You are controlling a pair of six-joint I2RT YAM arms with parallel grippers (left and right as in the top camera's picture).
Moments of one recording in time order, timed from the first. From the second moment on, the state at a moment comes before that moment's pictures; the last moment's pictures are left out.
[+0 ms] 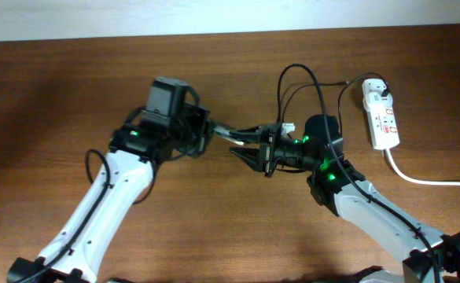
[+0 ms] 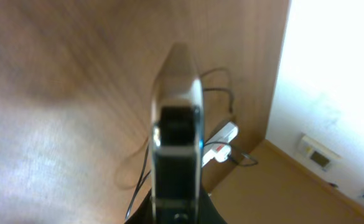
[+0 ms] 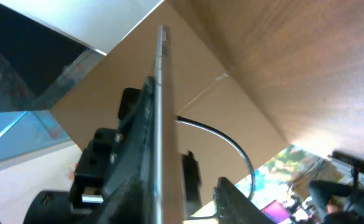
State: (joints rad) left arm -0.35 1.50 1.23 -0.58 0.31 -1.56; right arm 0.38 1.44 0.68 0.50 -0.84 2.01
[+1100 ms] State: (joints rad) left arm -0.33 1.61 1.49 -0.94 0.77 -0.31; right arm 0.22 0.67 0.69 -0.94 -0.38 0.59
